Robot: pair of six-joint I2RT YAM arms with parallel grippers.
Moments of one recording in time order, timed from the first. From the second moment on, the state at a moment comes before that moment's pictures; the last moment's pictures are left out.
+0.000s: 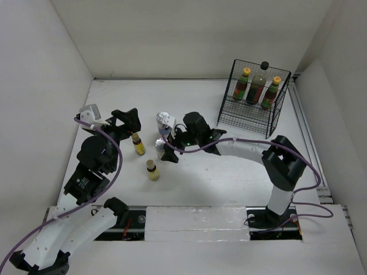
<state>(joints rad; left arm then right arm) -0.59 0.61 0.89 -0.24 -0.59 -0.48 0.85 1.80 1.20 0.09 -0.55 -0.13</state>
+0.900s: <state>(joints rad) -0.59 0.61 0.89 -0.24 -0.58 -0.48 0.88 1.82 1.20 0.29 -0.48 -0.04</state>
